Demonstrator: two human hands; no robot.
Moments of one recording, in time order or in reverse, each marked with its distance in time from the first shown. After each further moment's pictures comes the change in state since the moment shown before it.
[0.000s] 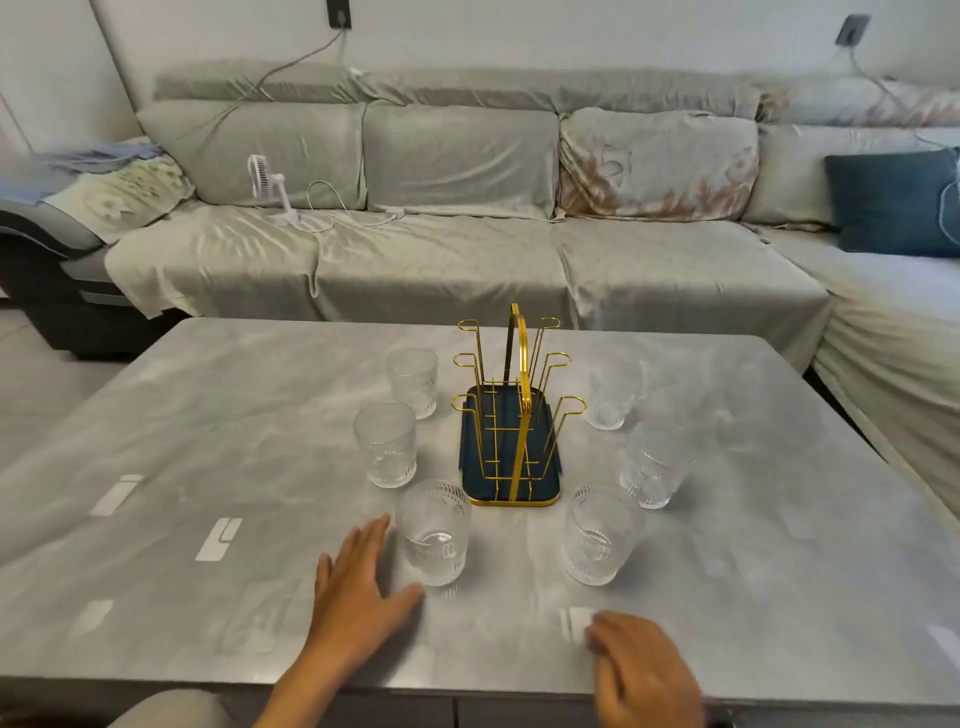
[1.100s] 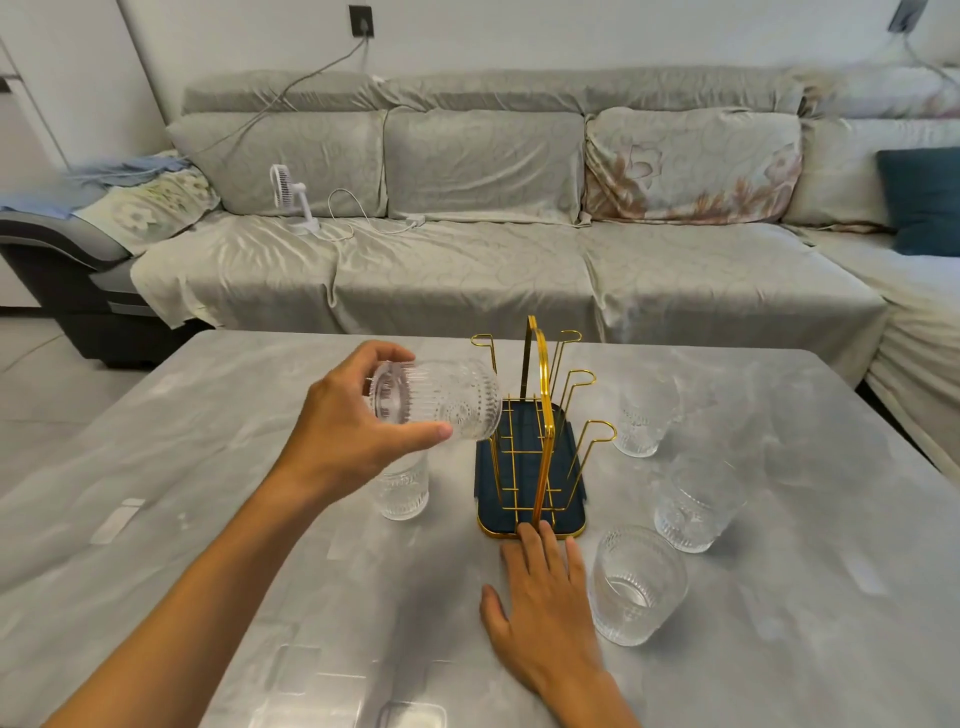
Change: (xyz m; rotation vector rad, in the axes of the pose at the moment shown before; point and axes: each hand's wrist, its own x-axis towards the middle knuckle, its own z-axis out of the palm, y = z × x) left_hand 0.085 0.125 -0.155 -0.264 0.280 0.336; right_hand 0.087 -0.035 0.107 -0.232 -0.517 0.062
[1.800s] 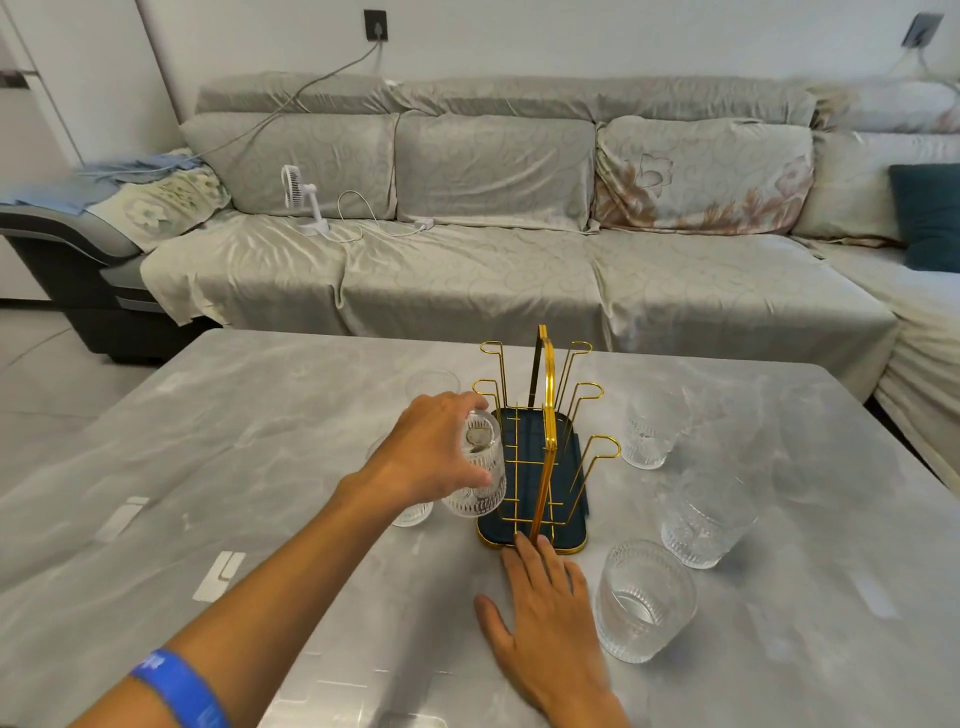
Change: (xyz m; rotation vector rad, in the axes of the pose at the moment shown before) left_hand 0.021 -0.010 0.061 0.371 -0.329 0.023; right_hand 0.002 0.001 0.006 0.015 -0.058 0.011
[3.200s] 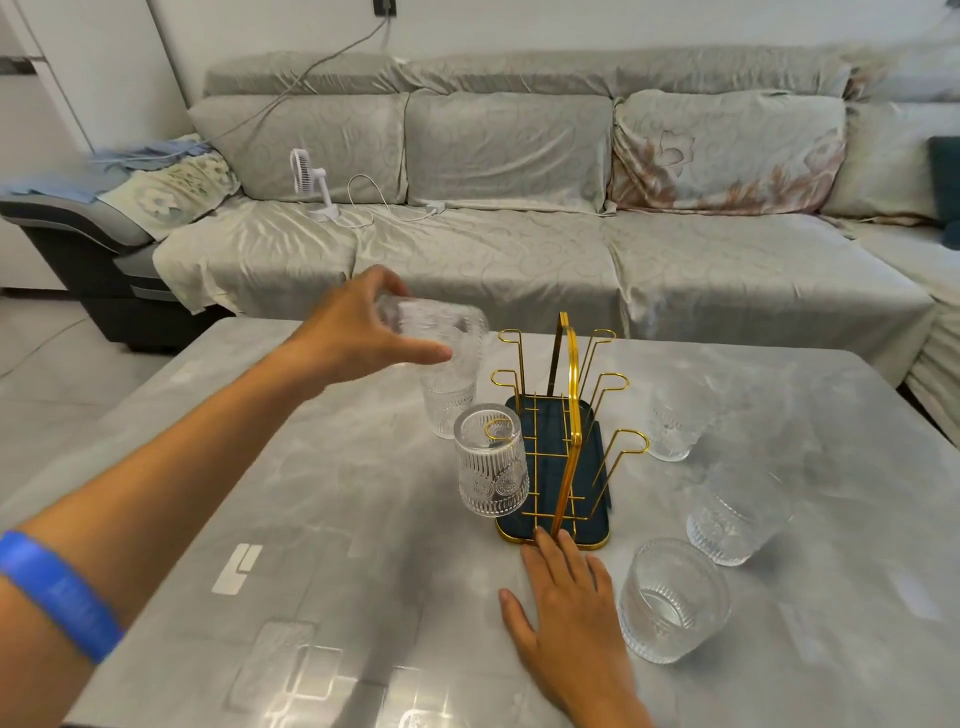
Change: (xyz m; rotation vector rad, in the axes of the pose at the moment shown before) left_hand 0.033 -0.044 -0.102 -0.249 0.146 -0.188; right_hand 0.001 -0.002 -0.003 -0.022 -0.009 0.002
